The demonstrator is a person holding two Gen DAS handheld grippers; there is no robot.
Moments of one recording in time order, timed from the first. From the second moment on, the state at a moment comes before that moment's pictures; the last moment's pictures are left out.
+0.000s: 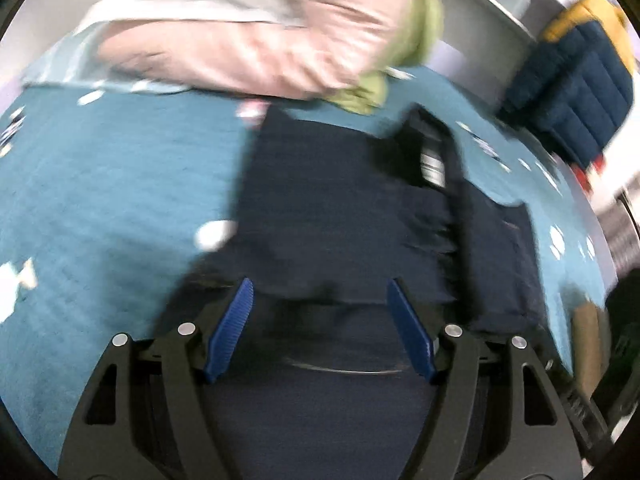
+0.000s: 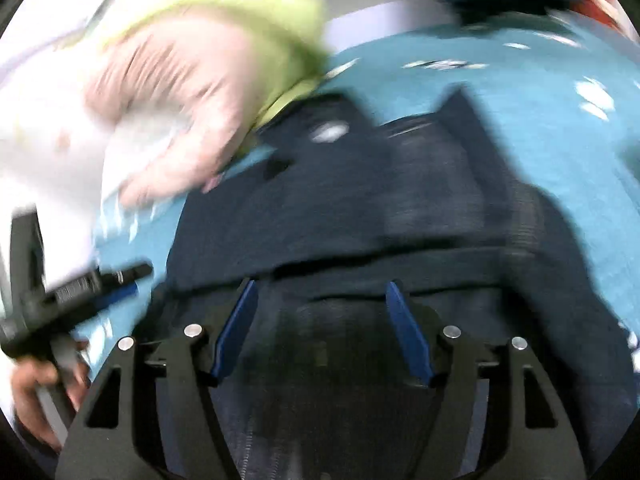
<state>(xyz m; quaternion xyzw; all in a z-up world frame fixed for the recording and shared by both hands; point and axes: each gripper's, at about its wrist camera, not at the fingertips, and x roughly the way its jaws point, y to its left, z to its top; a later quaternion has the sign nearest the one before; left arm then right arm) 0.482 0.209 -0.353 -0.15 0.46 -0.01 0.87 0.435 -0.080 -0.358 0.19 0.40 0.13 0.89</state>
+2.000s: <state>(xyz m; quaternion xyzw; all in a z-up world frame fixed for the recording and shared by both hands) 0.522 0.228 -0.403 -0.19 0.48 0.00 0.86 0.505 -0.202 -0.412 0.35 0.51 0.11 0.77</state>
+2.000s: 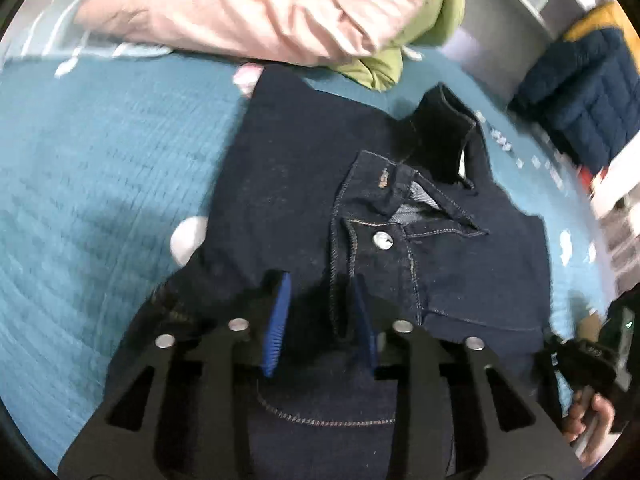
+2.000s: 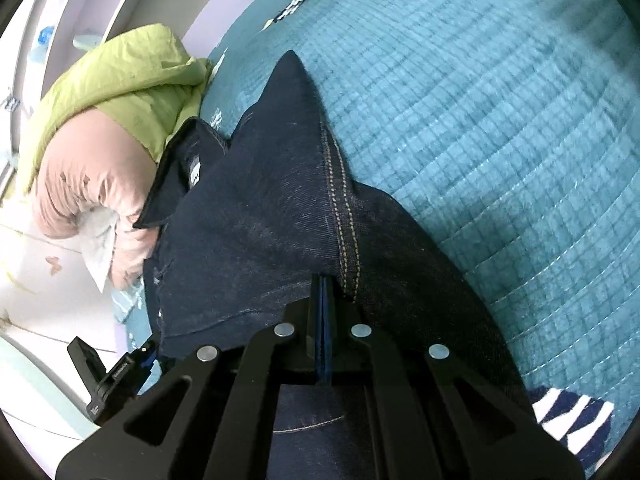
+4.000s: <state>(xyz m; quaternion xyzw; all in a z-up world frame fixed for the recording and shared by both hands) 0.650 0.250 -0.372 -0.07 0.52 0.01 0.85 0.664 -0.180 -0.345 0.19 0.50 0.10 0.84</state>
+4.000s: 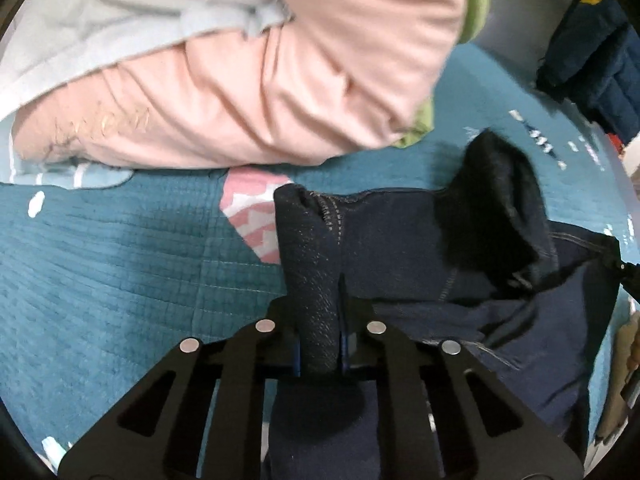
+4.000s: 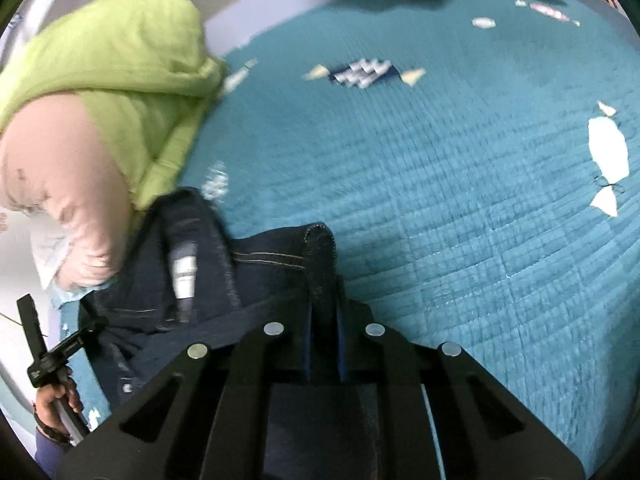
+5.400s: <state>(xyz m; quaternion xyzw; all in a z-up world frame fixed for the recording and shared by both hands) 0.246 0.266 -0.343 -0.11 0.53 -0.05 0.84 0.274 -0.229 -0.319 0.14 0.62 0.10 0.77</state>
